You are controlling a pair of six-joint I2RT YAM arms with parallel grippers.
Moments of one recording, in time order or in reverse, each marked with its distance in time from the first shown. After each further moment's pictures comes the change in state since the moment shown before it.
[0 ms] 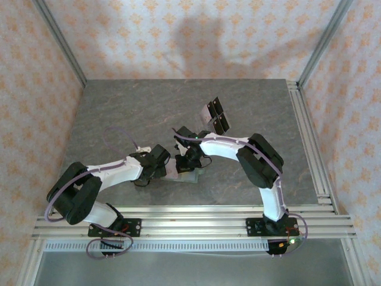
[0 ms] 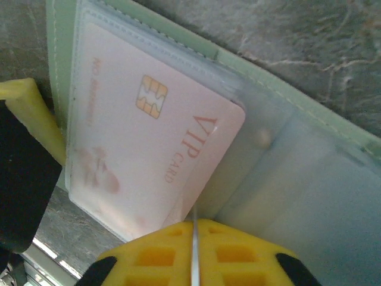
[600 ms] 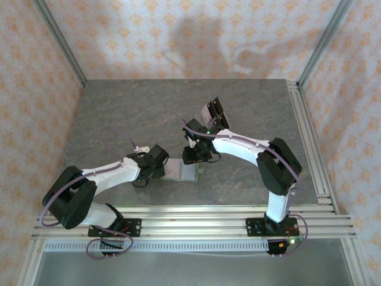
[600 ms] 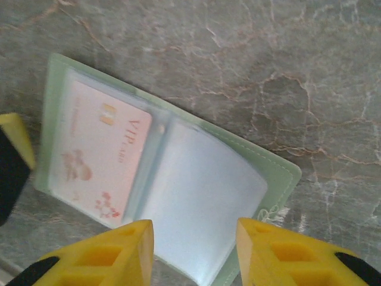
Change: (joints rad) left arm 0.000 -0.048 -0.003 -0.038 -0.019 0.005; right arm -0.045 -0.169 -0.053 -0.065 0.211 -0.047
